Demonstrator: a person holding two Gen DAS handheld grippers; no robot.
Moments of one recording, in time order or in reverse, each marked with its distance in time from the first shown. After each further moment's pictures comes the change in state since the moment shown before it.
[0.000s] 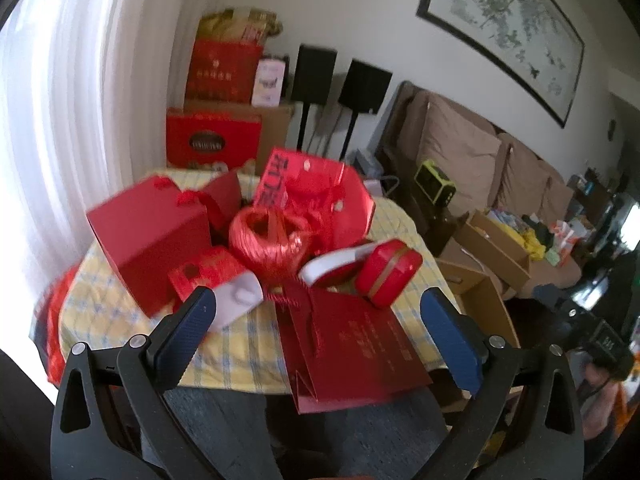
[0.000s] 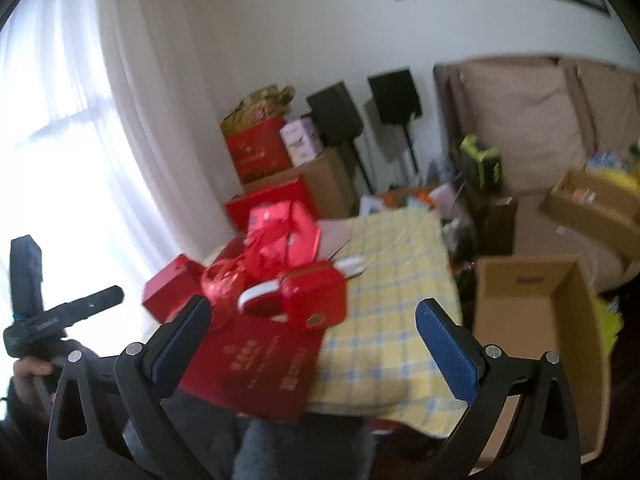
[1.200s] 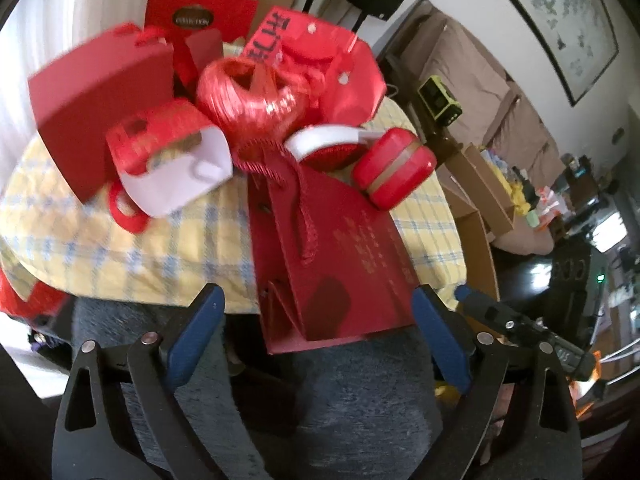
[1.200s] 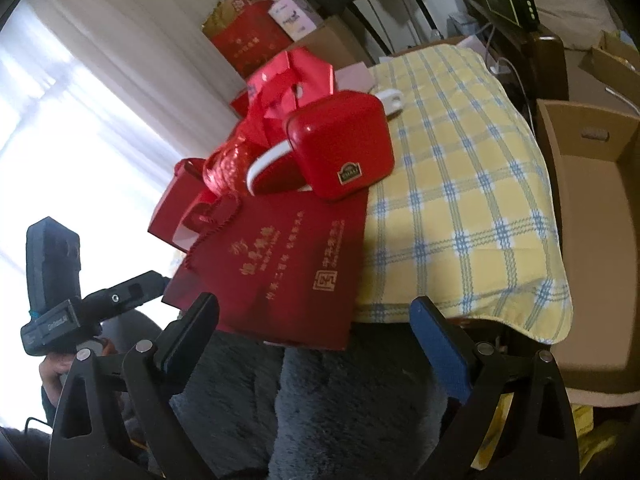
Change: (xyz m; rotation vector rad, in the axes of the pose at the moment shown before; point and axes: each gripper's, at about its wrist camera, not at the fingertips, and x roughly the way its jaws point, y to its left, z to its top) left arm 0.072 0.013 -0.049 -0.146 0.369 -0.088; right arm 0.089 -0.010 -0.066 0.188 0.406 0.110
